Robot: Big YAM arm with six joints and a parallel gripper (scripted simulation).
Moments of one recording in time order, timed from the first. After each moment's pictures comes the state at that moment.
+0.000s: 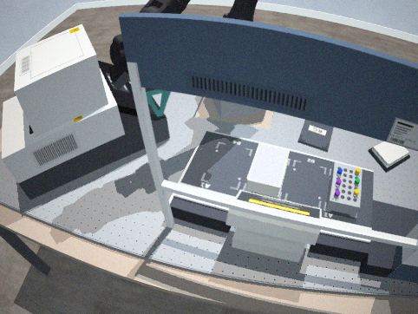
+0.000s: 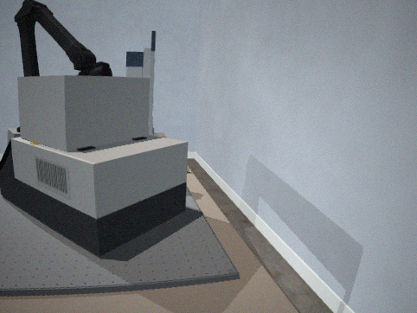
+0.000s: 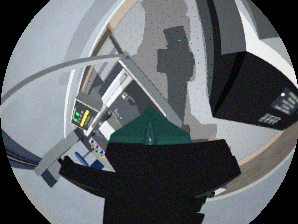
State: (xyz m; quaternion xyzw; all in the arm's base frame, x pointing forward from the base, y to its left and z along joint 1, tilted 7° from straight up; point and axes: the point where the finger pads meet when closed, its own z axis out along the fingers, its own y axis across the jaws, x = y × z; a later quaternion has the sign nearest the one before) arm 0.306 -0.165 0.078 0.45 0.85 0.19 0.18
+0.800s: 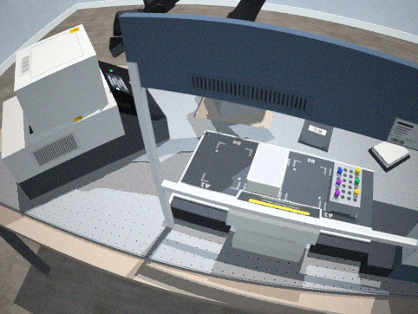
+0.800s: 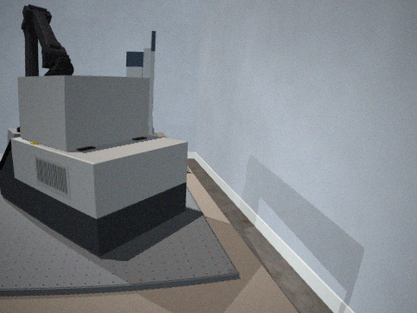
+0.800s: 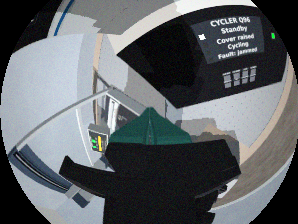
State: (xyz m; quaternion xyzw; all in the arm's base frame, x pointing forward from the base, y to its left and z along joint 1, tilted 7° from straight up) arm 0.215 -0.231 0.076 0.63 0.72 0.19 0.22
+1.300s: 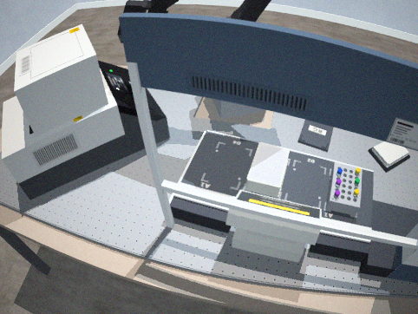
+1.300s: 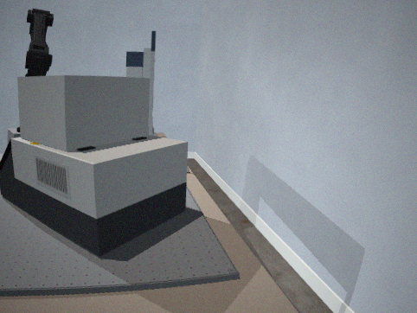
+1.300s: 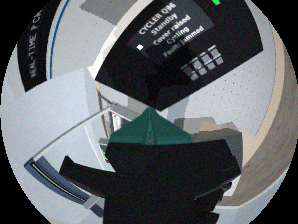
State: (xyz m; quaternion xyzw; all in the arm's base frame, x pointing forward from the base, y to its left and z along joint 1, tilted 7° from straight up) arm 0.155 -0.251 0.072 0.71 0.63 0.19 0.25
